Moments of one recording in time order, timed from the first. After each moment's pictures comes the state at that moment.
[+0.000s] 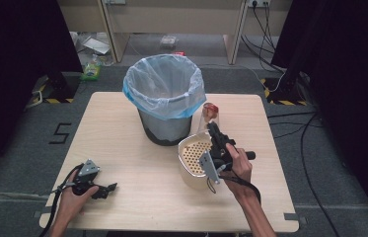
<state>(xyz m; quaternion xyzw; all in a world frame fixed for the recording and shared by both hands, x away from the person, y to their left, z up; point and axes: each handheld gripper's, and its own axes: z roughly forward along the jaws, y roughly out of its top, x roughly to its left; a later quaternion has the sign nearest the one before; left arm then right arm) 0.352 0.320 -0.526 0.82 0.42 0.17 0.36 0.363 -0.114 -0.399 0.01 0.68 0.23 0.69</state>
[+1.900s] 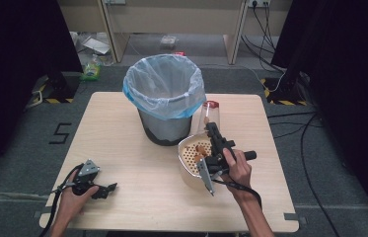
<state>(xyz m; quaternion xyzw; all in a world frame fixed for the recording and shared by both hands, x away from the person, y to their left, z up) 0.352 0.320 -0.526 0.82 0.42 0.17 0.36 0.357 -0.110 -0.404 -0.04 0.63 0.19 0.75</state>
